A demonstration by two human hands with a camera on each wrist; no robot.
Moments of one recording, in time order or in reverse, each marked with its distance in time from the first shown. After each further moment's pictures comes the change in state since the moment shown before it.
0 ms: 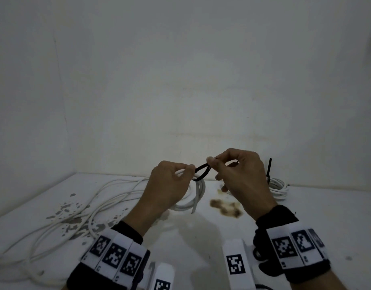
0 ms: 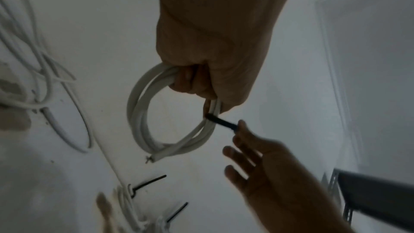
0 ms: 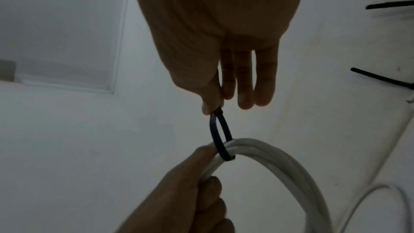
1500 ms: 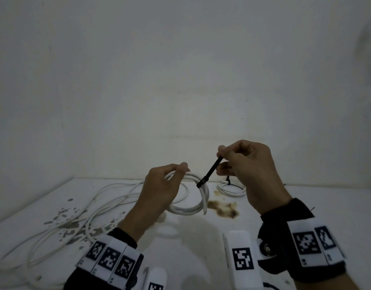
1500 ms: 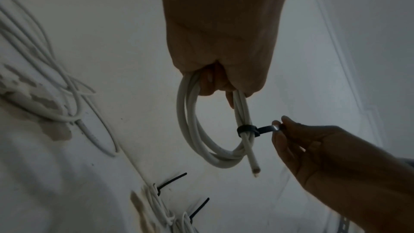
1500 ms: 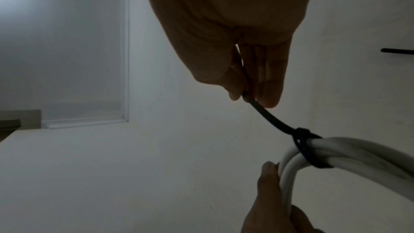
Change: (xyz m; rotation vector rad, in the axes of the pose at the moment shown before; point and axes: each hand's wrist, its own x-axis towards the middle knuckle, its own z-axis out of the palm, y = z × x) left_hand -0.002 -0.003 0.006 -0.152 0.081 -0.048; right_hand 0.007 -0.017 -0.020 0.246 0.051 0.146
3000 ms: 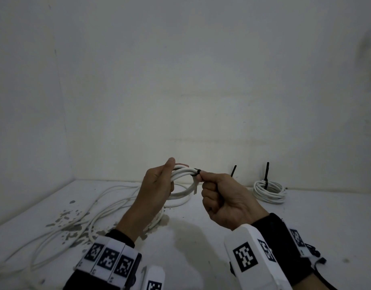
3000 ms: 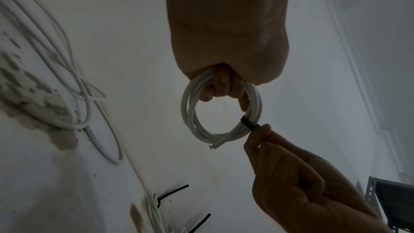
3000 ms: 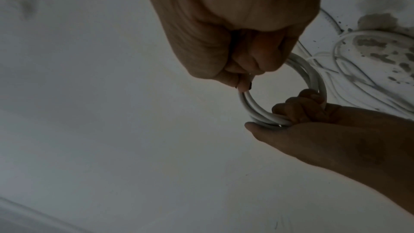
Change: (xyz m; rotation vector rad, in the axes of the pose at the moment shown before) left_hand 0.005 -0.003 -0.018 -0.206 -0.056 -0.065; right_hand -0.017 0.019 0.038 0.564 -0.278 0.729
